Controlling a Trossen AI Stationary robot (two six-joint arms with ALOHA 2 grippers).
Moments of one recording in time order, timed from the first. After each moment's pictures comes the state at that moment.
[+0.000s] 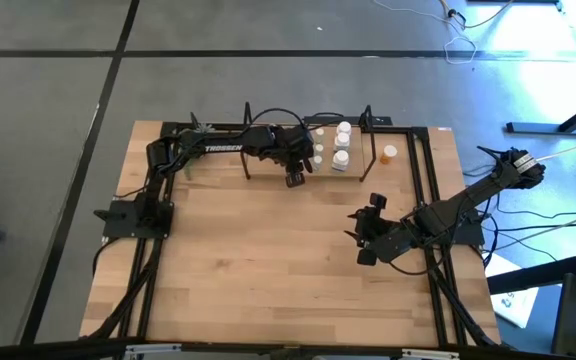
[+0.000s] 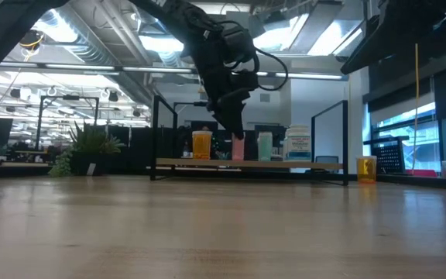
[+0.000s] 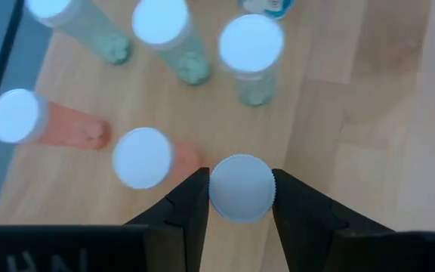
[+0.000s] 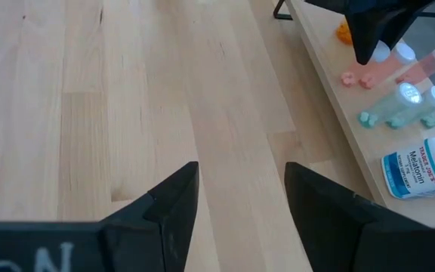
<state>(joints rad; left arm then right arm) 0.34 2.02 1.64 -0.64 -0.11 0.14 0.52 1.21 0.85 -0.61 0.67 0.44</state>
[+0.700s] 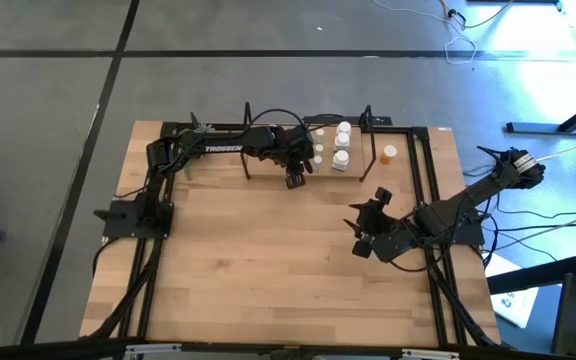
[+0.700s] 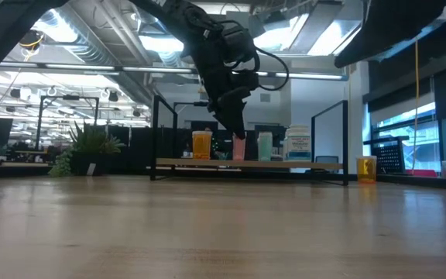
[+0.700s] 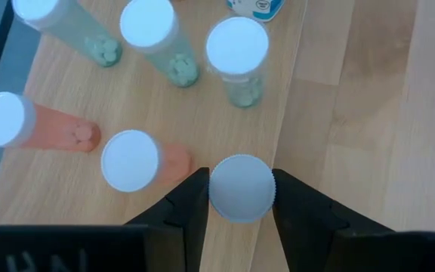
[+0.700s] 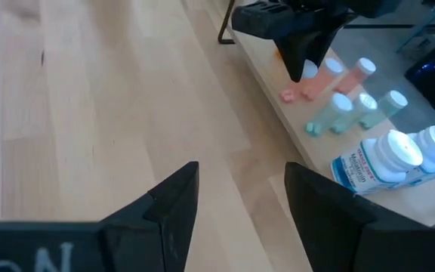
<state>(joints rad) 0.34 2.02 1.64 -0.64 -0.09 0.14 0.52 1.21 0.85 -0.61 0.85 0.52</state>
